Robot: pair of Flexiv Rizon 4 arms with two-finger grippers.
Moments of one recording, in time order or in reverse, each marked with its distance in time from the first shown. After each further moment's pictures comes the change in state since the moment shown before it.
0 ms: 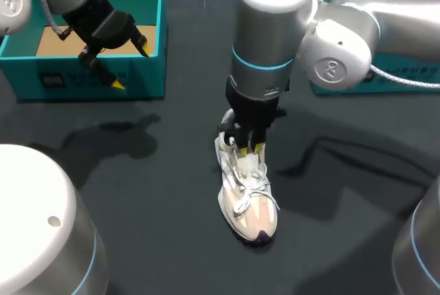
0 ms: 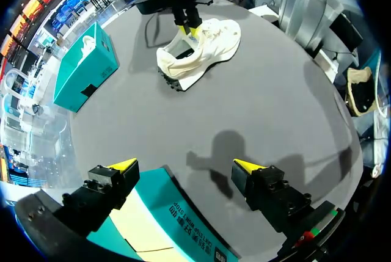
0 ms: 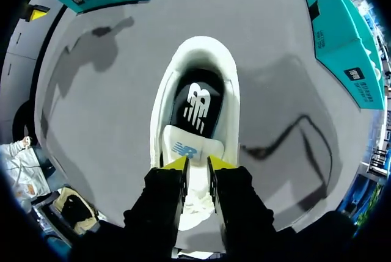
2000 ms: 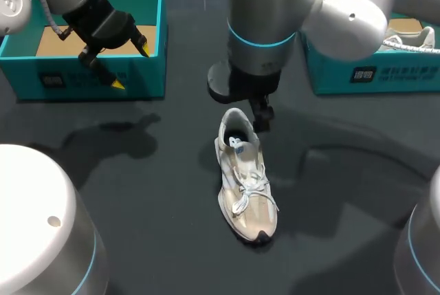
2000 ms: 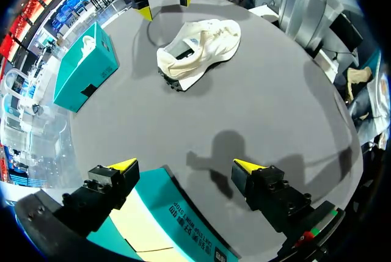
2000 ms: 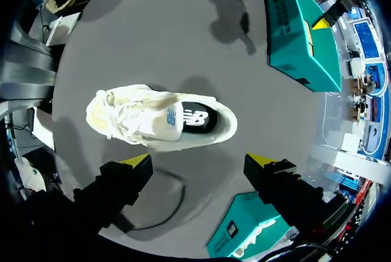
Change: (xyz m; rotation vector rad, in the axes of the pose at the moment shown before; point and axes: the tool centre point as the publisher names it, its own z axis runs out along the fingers) left arm 0.000 0.000 0.000 0.000 0.000 0.000; right arm -0.025 0.041 -0.082 -0.087 -0.239 -1.489
